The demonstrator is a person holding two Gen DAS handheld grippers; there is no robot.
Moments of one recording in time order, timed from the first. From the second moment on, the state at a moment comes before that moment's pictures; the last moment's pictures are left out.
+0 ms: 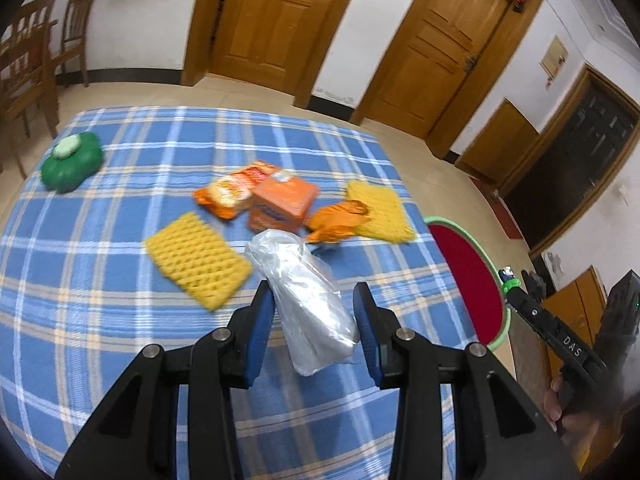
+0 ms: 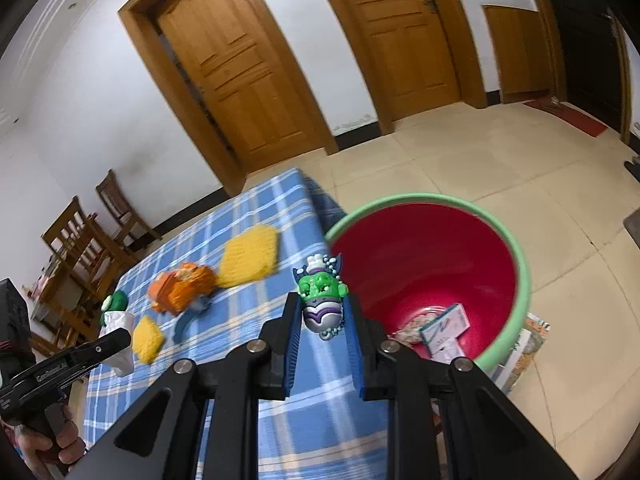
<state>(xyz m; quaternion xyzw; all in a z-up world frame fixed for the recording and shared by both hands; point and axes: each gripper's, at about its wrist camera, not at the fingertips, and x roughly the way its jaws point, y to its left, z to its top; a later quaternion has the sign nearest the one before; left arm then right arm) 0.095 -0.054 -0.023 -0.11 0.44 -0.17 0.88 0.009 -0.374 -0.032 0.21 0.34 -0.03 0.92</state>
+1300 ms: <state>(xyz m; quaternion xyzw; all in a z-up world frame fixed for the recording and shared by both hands) 0.133 -0.259 -0.037 0.00 0.46 -0.34 0.82 -0.015 -0.473 -0.070 0.29 0.34 -0.11 0.89</state>
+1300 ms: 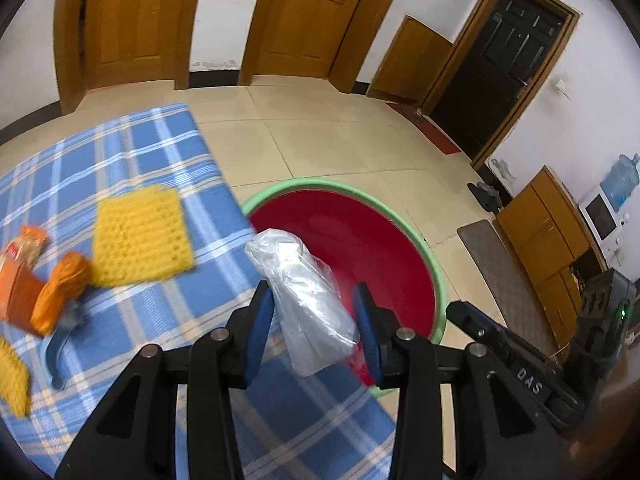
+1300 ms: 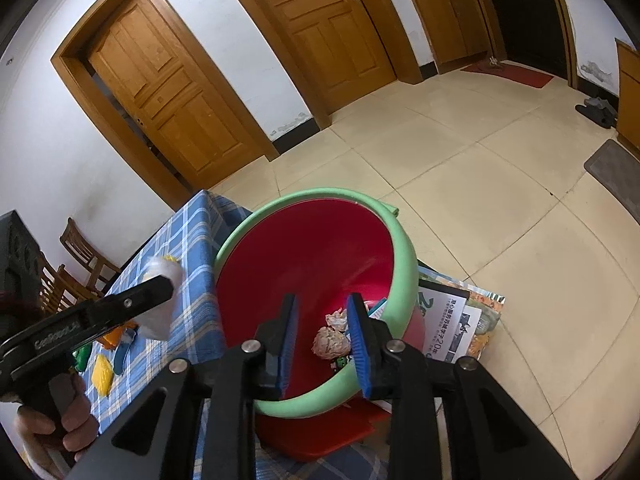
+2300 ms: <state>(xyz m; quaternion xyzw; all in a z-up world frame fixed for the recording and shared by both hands) 0.127 -0.216 -0.028 -0.02 0.46 -0.31 0.83 -0.020 -0.451 -0.050 0.28 0.34 -0.11 0.89</state>
